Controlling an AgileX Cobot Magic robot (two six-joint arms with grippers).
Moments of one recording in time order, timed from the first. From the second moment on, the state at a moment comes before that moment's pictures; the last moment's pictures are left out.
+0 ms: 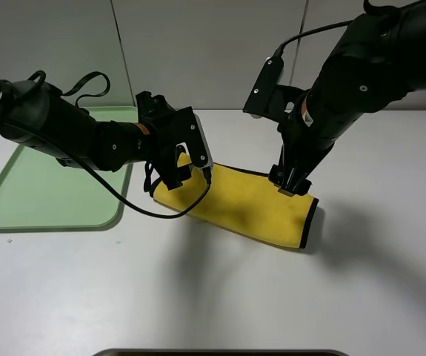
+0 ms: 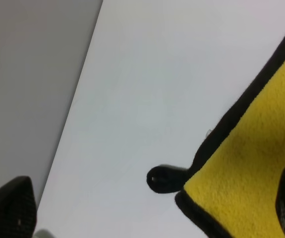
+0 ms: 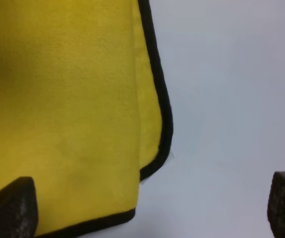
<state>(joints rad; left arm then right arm) -0.61 1.99 -0.93 -0.29 -0.55 1.21 0.67 1.66 -1.00 -0.48 0.61 -0.18</state>
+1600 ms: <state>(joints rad) -0.61 1.99 -0.93 -0.29 -0.55 1.16 0.67 0.14 -0.52 -0.06 1.03 0.07</state>
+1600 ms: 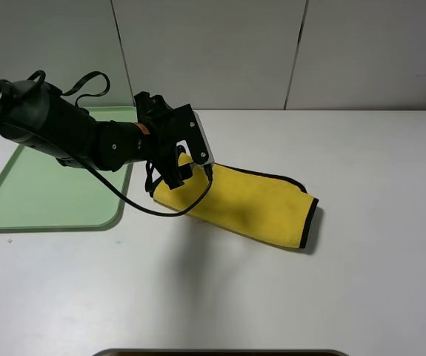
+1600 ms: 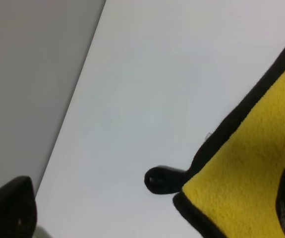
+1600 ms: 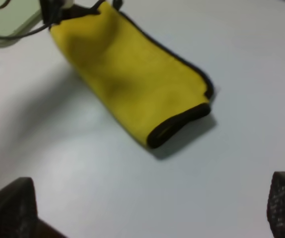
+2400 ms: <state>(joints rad) -0.61 1.99 -0.93 -0.29 -0.55 1.16 0.57 0.09 -0.49 -0.04 1.03 0.07</state>
